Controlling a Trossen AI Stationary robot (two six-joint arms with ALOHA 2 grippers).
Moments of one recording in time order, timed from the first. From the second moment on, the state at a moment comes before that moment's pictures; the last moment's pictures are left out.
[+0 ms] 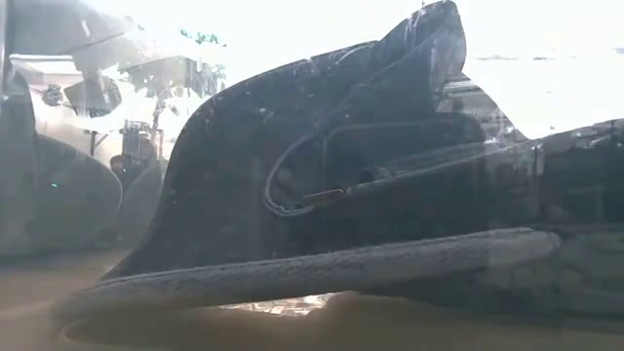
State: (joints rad) left arm -0.43 0.46 0.18 0.29 -0.51 -0.93; right arm 0.27 2.04 2.27 -0.92 0.16 0.60
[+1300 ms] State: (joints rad) left arm -0.01 1.04 0.70 -0.24 -0.20 -0.68; right arm 0.28 1.97 2.14 -0.27 0.18 0.21
